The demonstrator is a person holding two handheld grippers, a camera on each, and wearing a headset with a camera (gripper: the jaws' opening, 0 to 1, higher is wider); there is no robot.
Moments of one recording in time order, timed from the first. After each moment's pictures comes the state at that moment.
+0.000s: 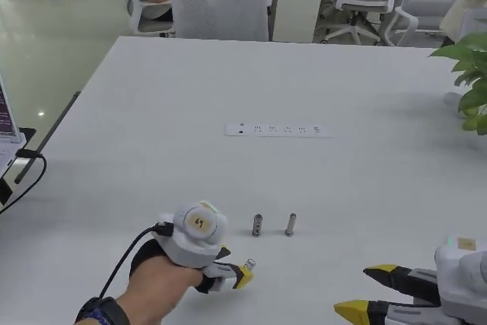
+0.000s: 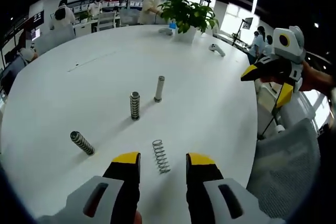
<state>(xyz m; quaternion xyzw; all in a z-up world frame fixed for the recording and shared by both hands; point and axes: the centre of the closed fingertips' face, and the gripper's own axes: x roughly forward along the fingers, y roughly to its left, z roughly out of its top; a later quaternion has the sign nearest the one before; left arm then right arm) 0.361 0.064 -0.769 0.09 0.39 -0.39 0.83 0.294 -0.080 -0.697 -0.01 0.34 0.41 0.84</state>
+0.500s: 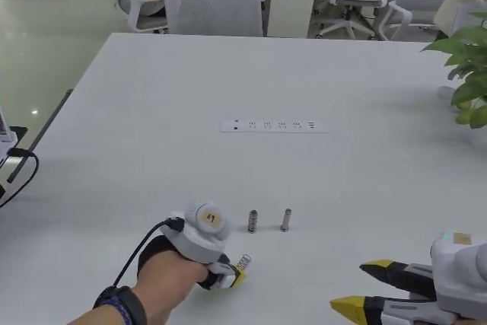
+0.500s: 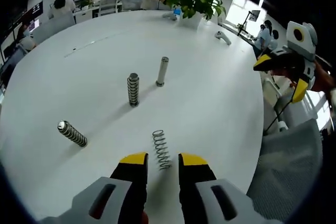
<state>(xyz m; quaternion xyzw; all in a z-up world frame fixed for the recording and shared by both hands) 0.358 0.063 -0.794 0.10 0.44 -0.37 0.81 0.291 -0.080 -0.698 0.00 0.35 0.41 0.84</state>
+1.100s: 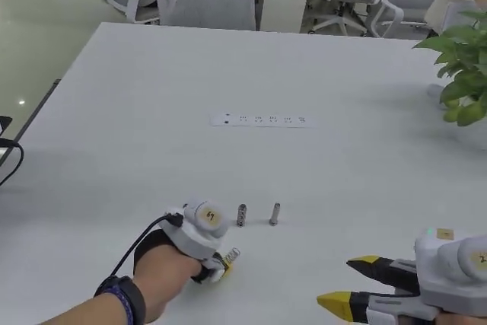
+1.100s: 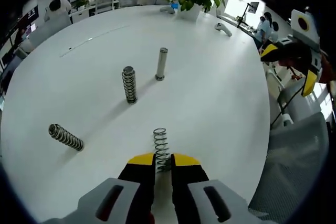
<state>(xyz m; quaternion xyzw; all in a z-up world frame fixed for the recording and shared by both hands) 0.363 0.062 -0.808 0.13 0.44 -0.37 0.81 0.289 -0.081 -0.698 -0.01 0.35 0.41 0.84</state>
